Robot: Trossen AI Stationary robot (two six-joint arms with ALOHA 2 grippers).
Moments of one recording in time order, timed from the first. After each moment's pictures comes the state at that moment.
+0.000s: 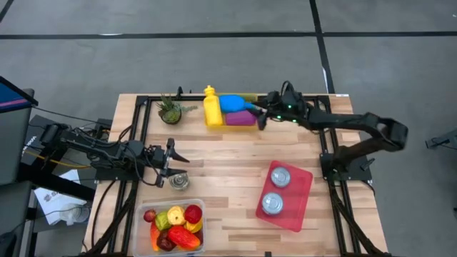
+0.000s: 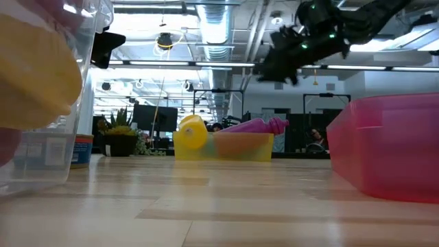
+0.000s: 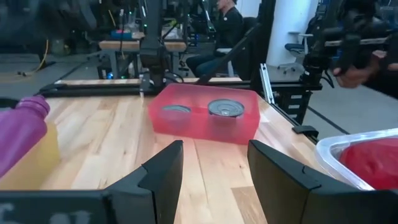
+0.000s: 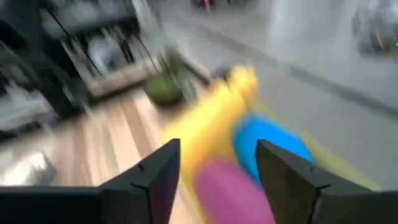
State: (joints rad) left arm -0.20 0.56 0.15 0.35 -0.06 -0.02; right arm -0.46 1.35 0.75 0.36 -0.05 0.17
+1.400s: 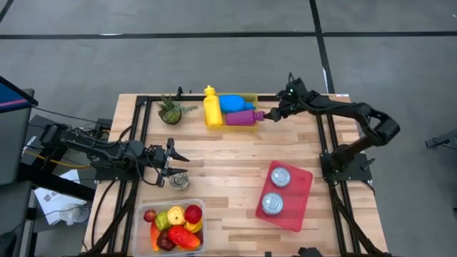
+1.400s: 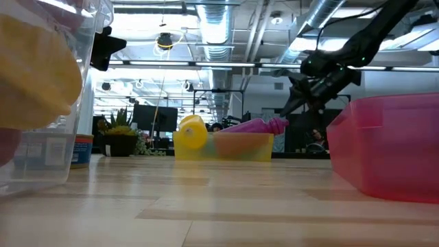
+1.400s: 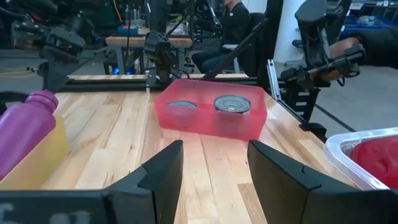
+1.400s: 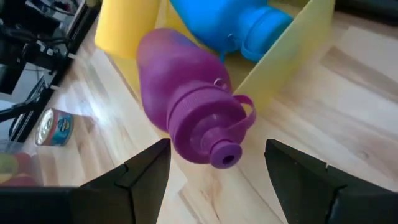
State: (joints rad) left arm -0.20 0.56 0.15 0.33 -0.08 -0.03; right arm -0.86 1.47 0.75 -0.11 -0.56 0.30
